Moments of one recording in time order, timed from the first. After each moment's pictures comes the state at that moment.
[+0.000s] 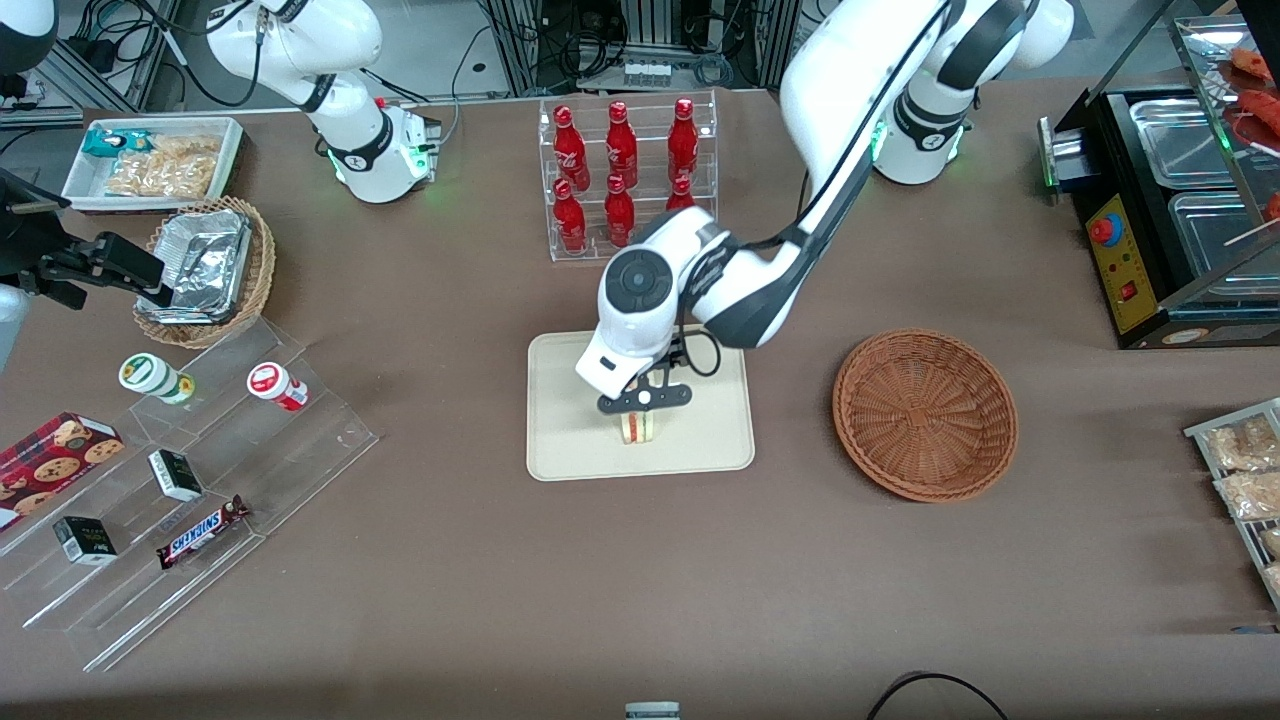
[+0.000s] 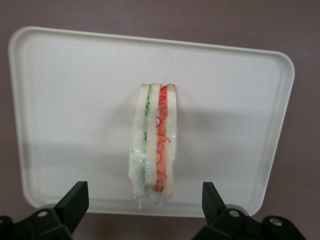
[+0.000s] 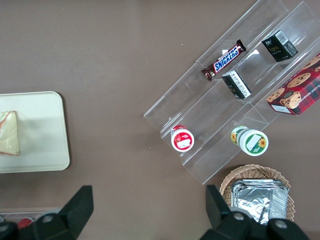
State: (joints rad) arm -0.68 0.69 -0.13 -1.31 -0.01 1.98 -0.92
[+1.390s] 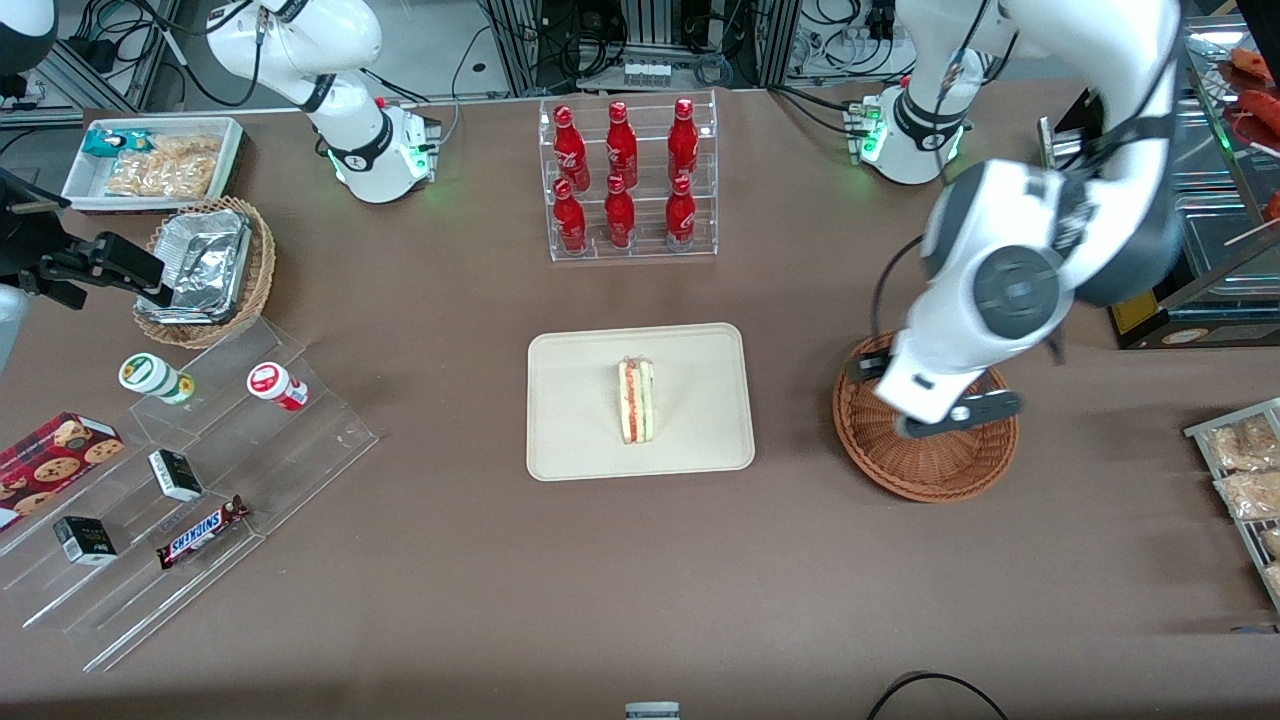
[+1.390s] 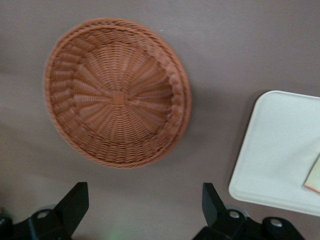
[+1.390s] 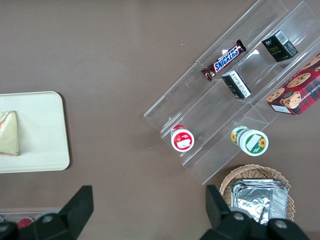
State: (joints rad) arm -0.38 0.26 0.08 -1.63 0.00 1.67 -0.50
